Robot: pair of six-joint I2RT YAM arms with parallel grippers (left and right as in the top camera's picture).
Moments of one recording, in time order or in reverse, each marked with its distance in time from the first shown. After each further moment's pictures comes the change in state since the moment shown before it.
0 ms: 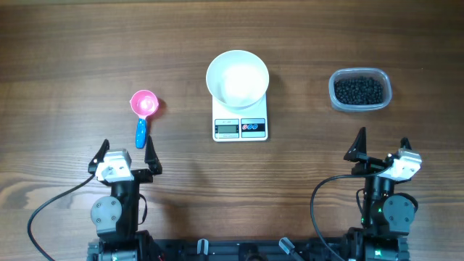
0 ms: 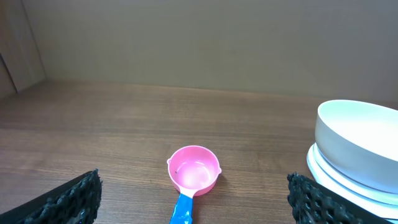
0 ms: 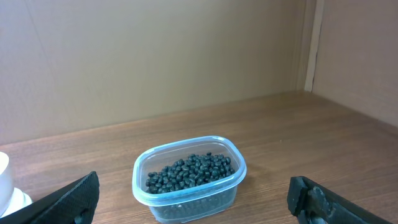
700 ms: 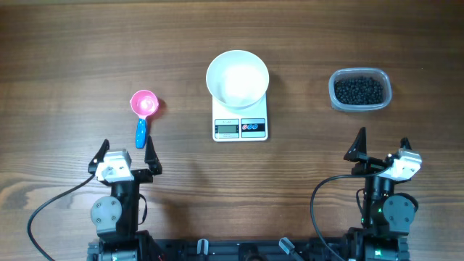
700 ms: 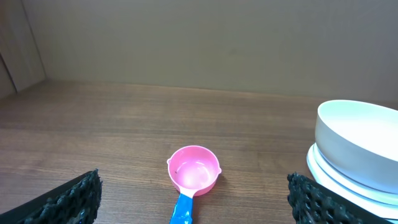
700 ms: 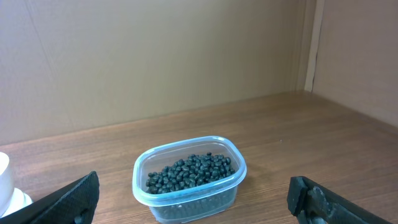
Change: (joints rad) left arm 0.000 0.000 0.000 0.000 0.000 -0.001; right arm 0.000 0.000 0.000 0.000 0.000 0.001
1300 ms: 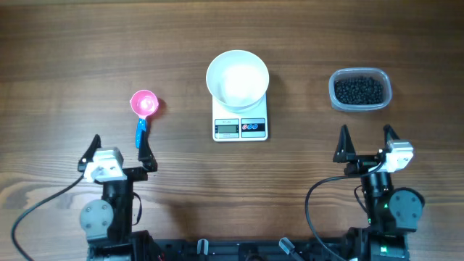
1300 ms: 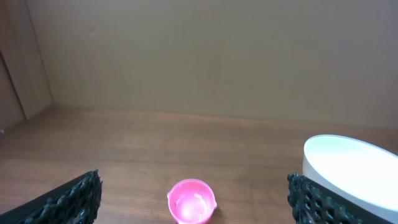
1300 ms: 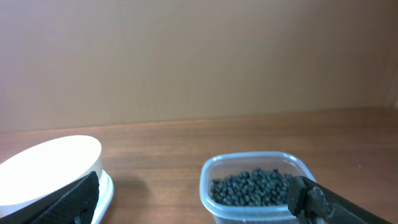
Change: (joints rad) left arm 0.000 0.065 0.159 -0.033 0.000 -0.008; right arm 0.000 0.157 0.112 0.047 -0.283 0.003
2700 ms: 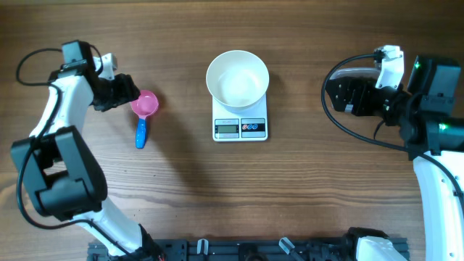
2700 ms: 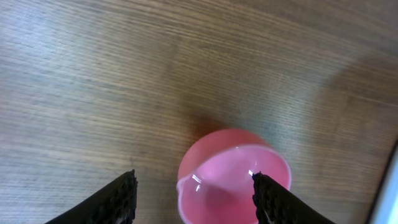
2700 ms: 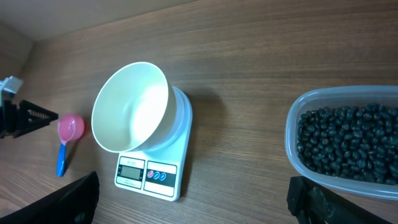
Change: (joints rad) left arm 0.122 1.840 1.184 -0.612 0.200 0.000; right arm 0.000 1.038 1.031 -0.806 -0.334 -0.035
